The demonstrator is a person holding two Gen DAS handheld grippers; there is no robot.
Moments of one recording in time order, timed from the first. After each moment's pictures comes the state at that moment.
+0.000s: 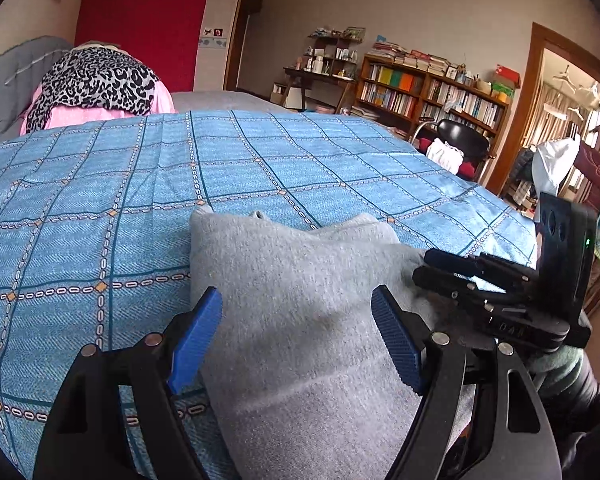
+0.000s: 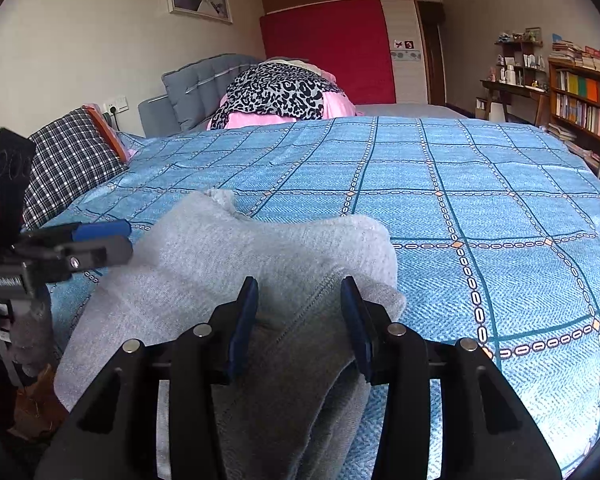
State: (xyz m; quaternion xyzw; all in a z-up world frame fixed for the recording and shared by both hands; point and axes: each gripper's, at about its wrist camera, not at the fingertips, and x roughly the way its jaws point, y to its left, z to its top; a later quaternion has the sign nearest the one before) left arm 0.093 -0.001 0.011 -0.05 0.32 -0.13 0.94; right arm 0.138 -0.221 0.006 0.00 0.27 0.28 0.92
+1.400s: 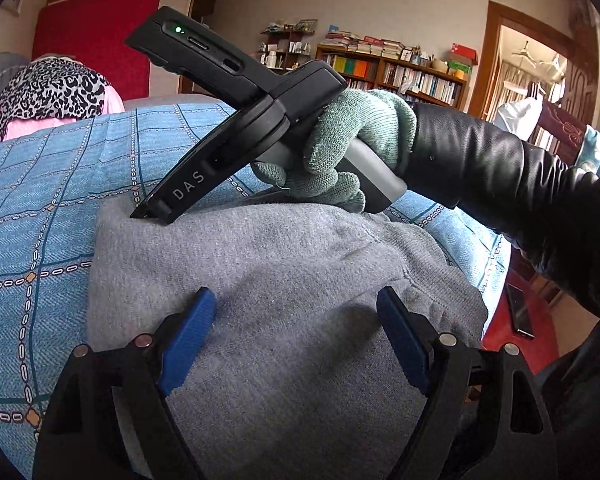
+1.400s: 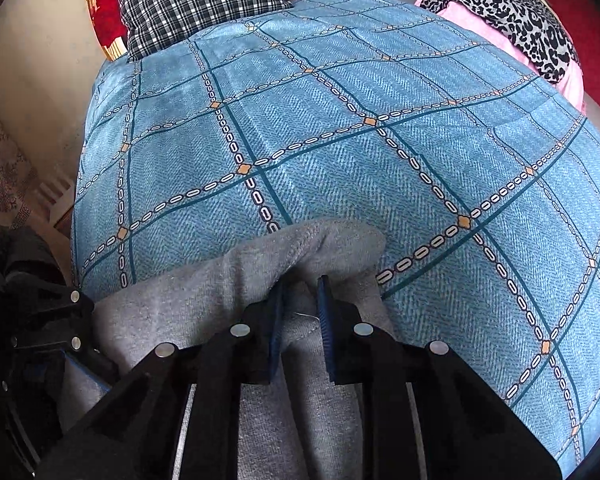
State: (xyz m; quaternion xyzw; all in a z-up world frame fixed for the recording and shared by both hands) left arm 0.087 -0.042 -0.027 -0.03 0.31 -0.21 0.93; right arm 0.288 -0.022 0.000 -0.26 0.41 0.55 0.68
